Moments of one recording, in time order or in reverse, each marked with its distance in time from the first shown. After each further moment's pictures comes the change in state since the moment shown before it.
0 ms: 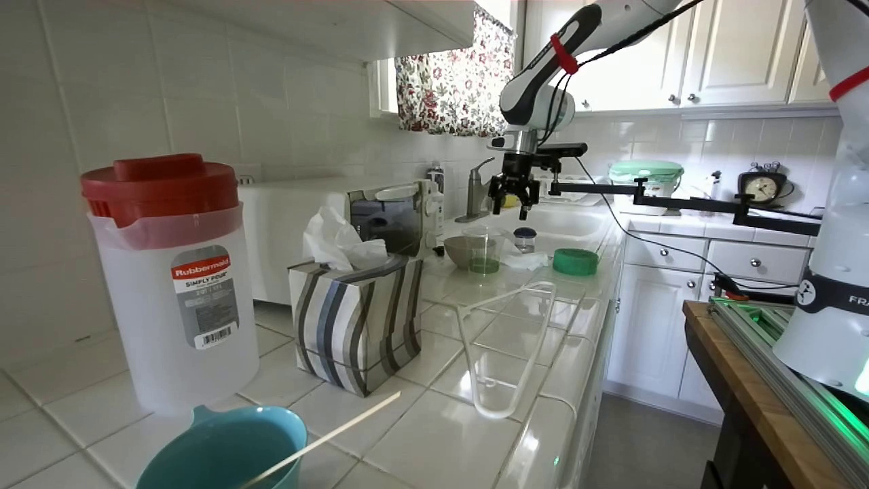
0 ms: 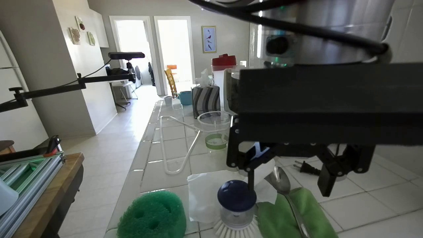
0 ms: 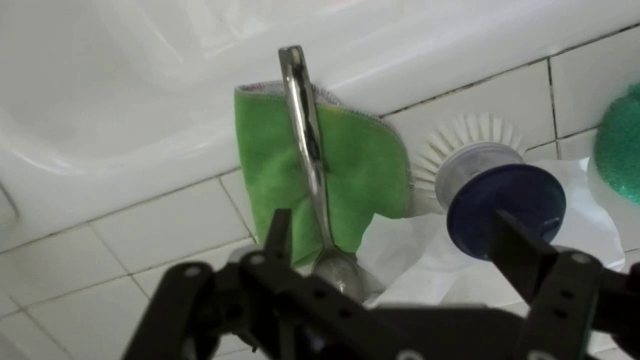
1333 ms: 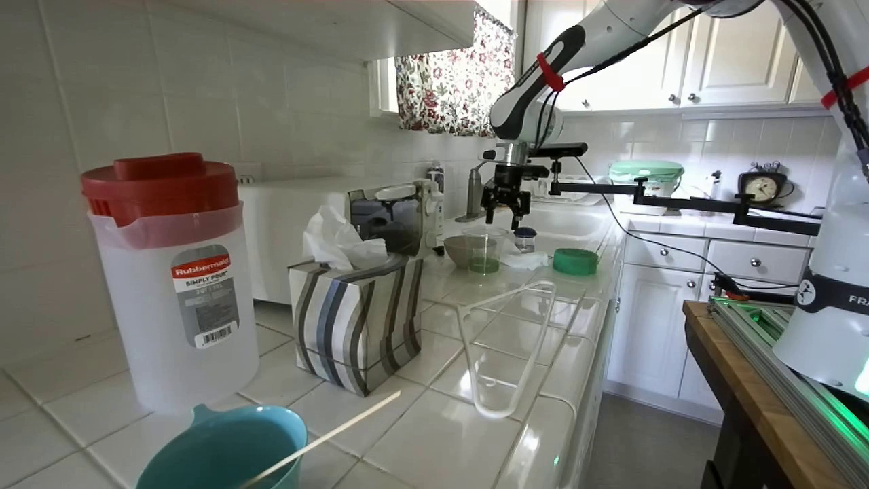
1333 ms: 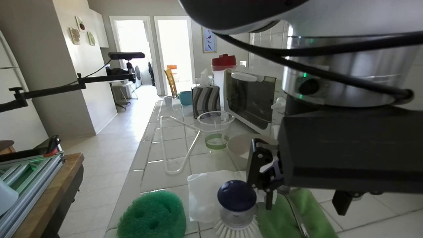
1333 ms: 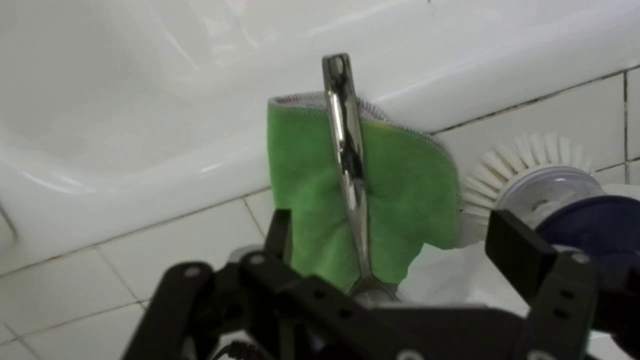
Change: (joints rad) arm -0.020 0.113 0.027 0.097 -0.012 0.018 0.003
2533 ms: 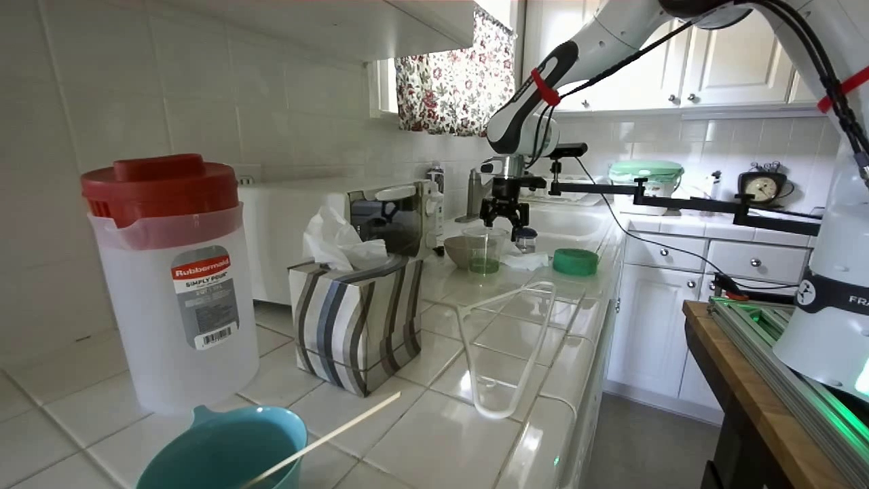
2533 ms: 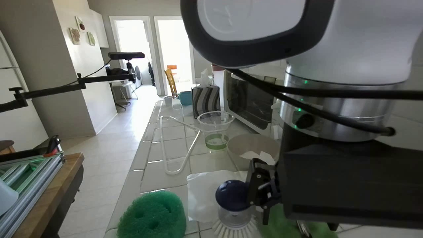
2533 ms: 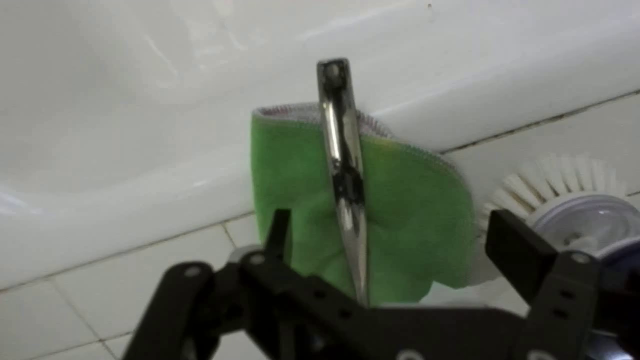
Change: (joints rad) arm -0.002 0.061 0.012 0.016 -0.022 0.022 0.000
